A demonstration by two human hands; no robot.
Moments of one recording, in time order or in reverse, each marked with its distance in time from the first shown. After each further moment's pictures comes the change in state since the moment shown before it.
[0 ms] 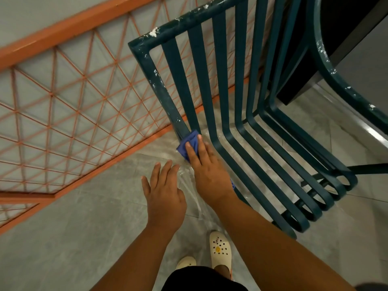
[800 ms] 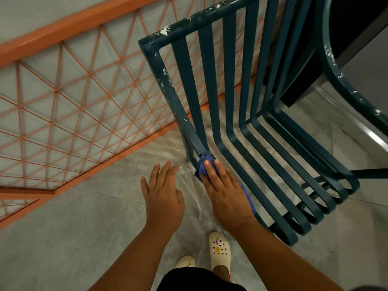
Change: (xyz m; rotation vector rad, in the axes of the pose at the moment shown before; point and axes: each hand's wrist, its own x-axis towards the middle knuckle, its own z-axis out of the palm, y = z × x) left_hand 0.000 -0.015 -0.003 -0.027 0.002 -0.011; right_hand -0.056 0.019 0.020 -0.306 0.050 -0.144
